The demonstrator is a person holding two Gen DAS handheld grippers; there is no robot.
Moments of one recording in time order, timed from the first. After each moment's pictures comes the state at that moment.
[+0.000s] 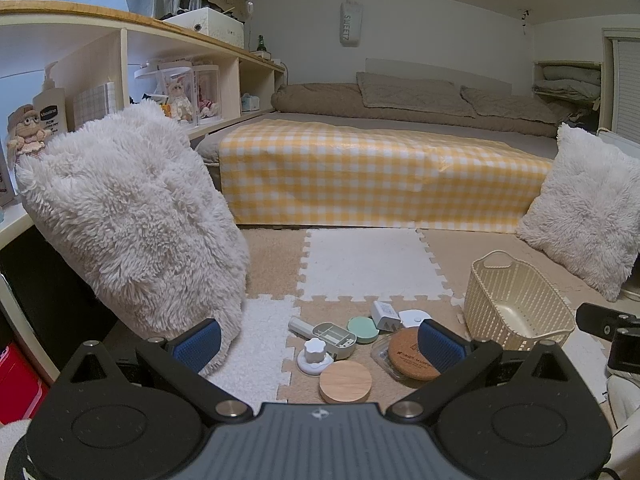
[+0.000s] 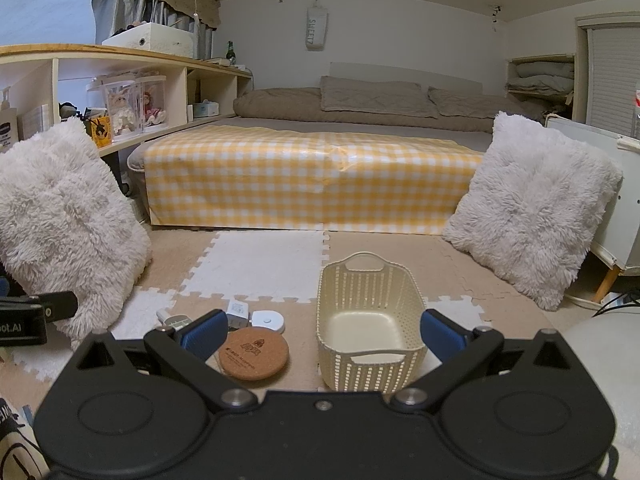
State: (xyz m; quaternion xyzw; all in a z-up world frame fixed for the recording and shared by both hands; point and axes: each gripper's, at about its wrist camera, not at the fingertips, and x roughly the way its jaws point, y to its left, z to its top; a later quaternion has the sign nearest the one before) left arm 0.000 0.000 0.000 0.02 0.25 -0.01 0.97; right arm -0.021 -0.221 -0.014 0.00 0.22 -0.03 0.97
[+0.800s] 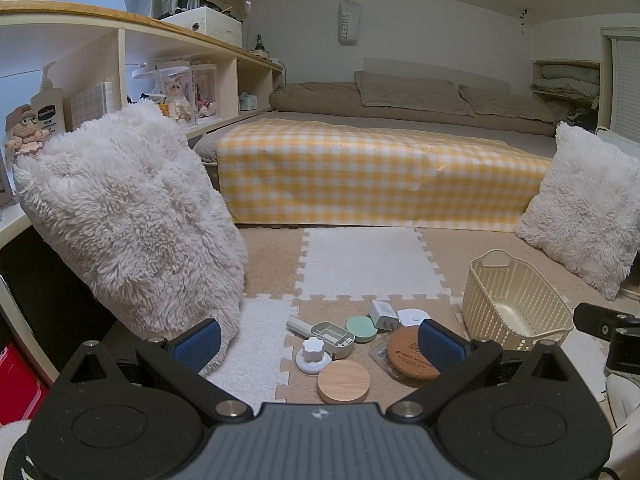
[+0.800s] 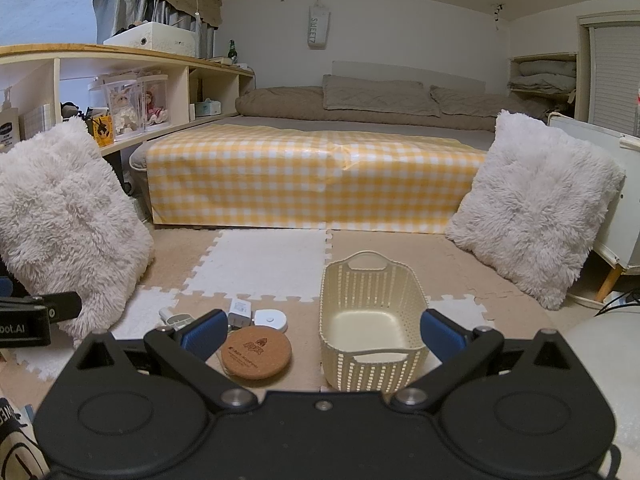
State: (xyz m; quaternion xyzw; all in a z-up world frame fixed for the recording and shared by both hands) left arm 0.000 0.000 0.000 0.02 0.26 -0.01 0.97; right arm -0.021 -0.219 -0.014 0.00 0.22 -0.03 0.97
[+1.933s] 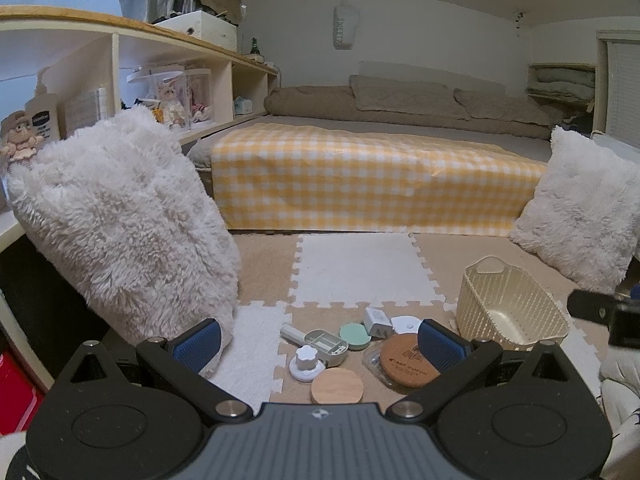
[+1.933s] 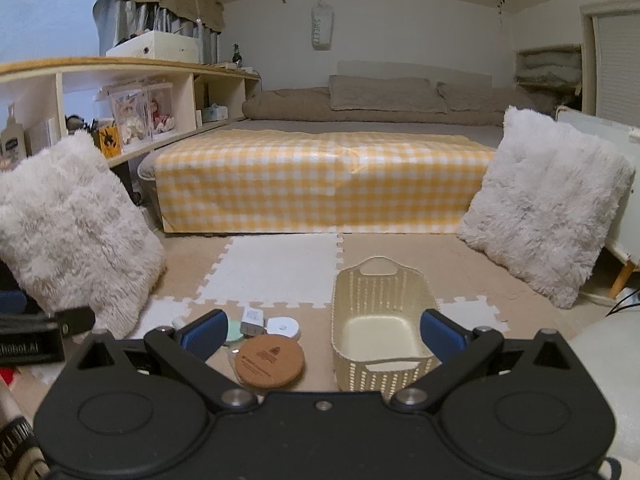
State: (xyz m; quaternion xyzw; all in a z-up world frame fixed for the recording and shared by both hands) left arm 0.005 -0.008 0.006 0.02 0.25 -0.02 0.97; right arm -0.014 -0.225 -0.003 0.03 0.22 -0.01 0.97
